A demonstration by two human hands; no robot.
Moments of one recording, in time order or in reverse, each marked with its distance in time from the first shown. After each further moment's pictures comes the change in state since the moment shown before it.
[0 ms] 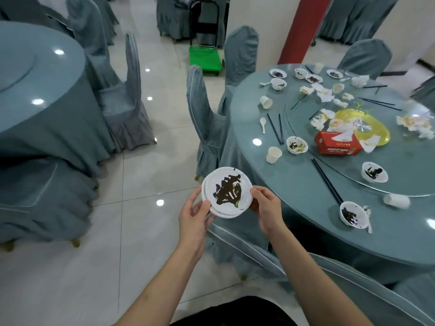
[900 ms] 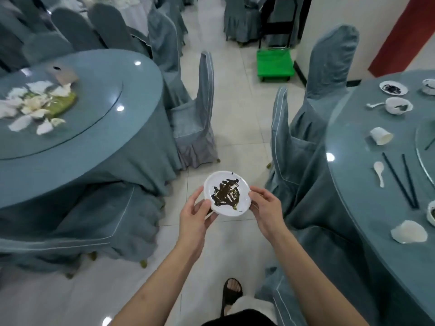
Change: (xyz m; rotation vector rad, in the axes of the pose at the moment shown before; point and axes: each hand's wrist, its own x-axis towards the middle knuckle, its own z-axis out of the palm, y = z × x) left_hand 0.279 0.219 -0.127 0.115 0.161 0.110; right_hand 0.182 -0.005 0.369 0.207 -0.310 0.159
